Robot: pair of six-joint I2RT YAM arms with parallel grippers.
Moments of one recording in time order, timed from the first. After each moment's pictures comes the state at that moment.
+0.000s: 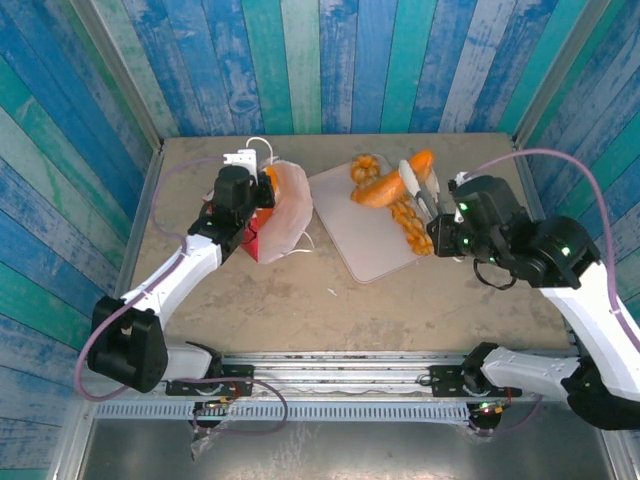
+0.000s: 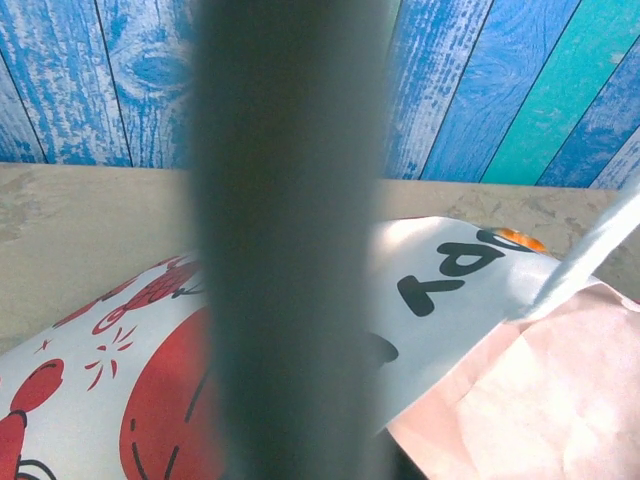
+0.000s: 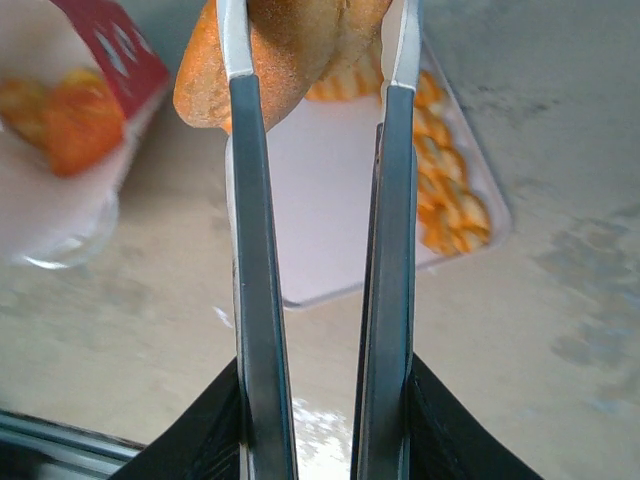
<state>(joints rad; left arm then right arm) -0.35 1.32 0.92 0.04 -0.15 -0.23 0.73 1.11 1.60 -1.38 0.27 0.56</state>
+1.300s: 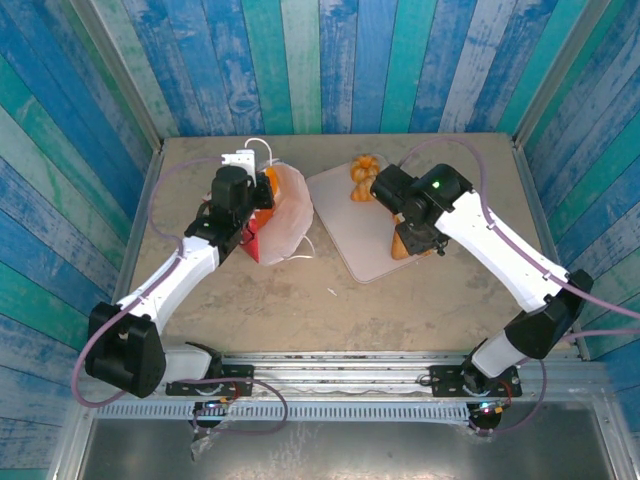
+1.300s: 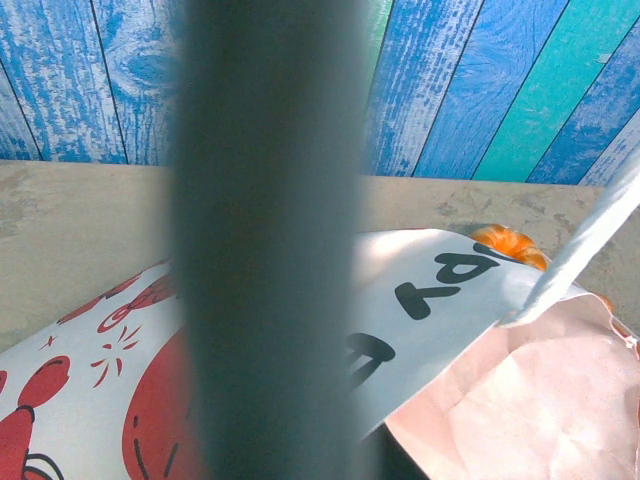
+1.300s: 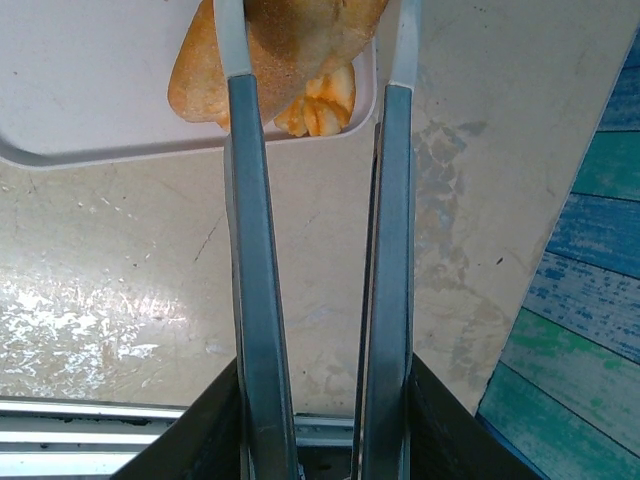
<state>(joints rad) -0.35 1.29 0.92 0.01 -0.14 -0.24 0.73 1.56 1.69 -1.65 0.44 0.36</state>
